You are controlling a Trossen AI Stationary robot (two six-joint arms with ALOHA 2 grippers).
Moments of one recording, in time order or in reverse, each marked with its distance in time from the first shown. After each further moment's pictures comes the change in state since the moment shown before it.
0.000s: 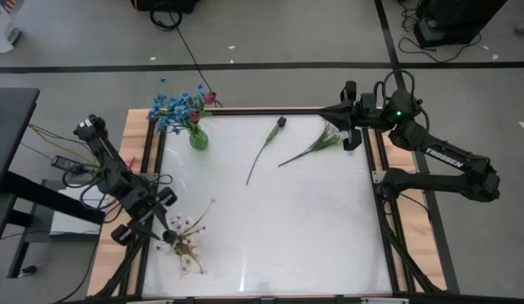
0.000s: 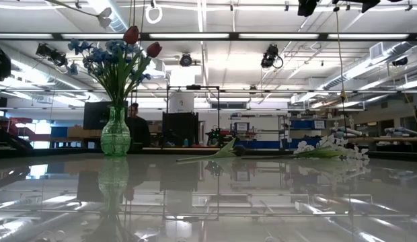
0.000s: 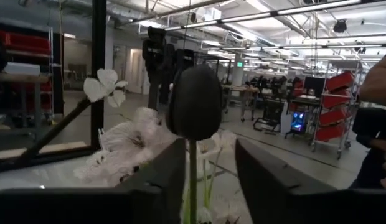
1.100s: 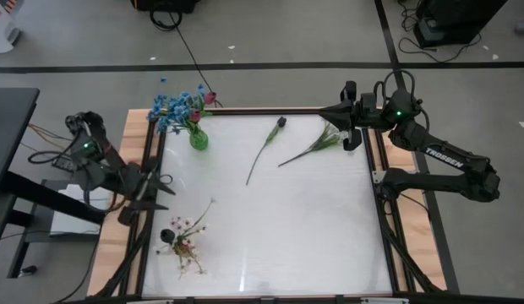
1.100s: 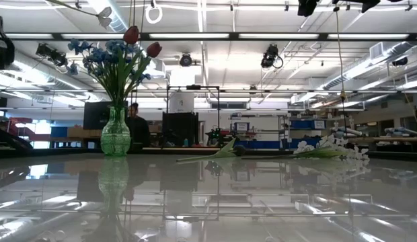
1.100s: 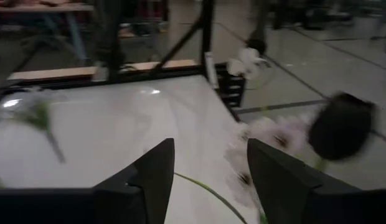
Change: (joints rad) left arm -0.014 0.148 0.583 -0.976 -0.417 -0.184; right arm 0.000 0.000 0.000 0.000 0.000 0.000
